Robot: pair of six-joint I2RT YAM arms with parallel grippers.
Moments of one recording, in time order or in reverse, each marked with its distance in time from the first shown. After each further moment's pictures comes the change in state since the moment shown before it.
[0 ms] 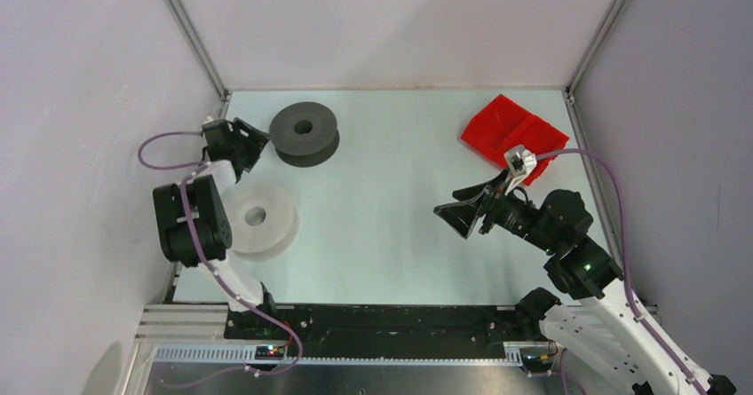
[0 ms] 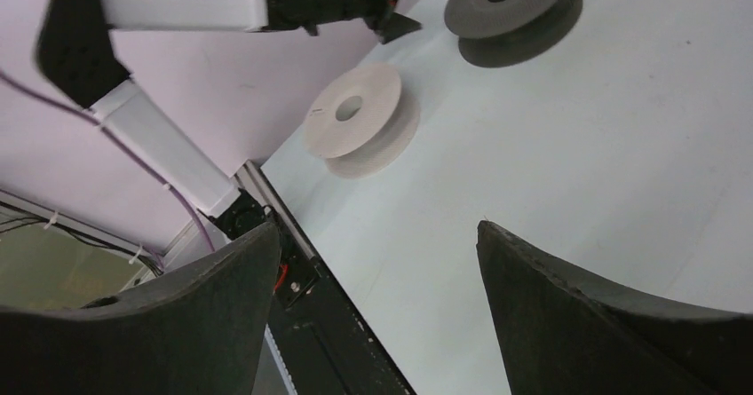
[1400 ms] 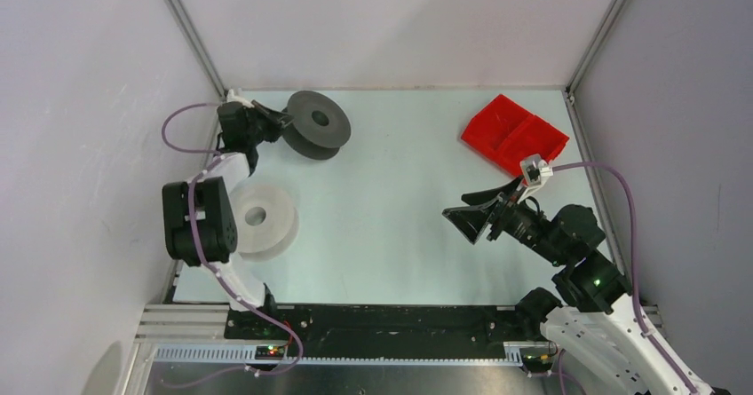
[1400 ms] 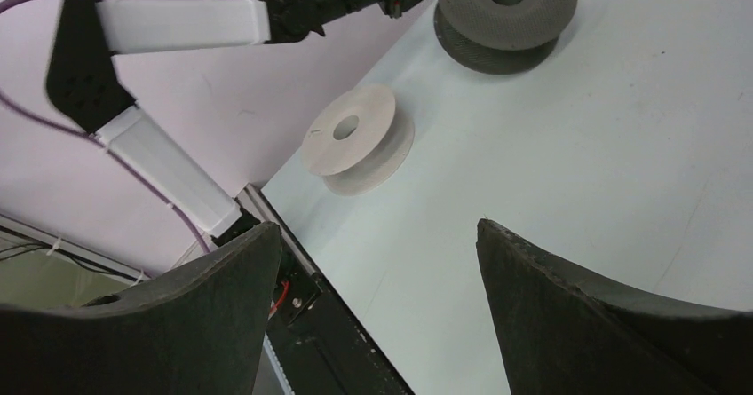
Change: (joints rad) left arm -0.110 0.086 0.085 0.266 0.297 -0.147; right arm 0.013 -0.121 -0.051 0.006 0.053 0.035
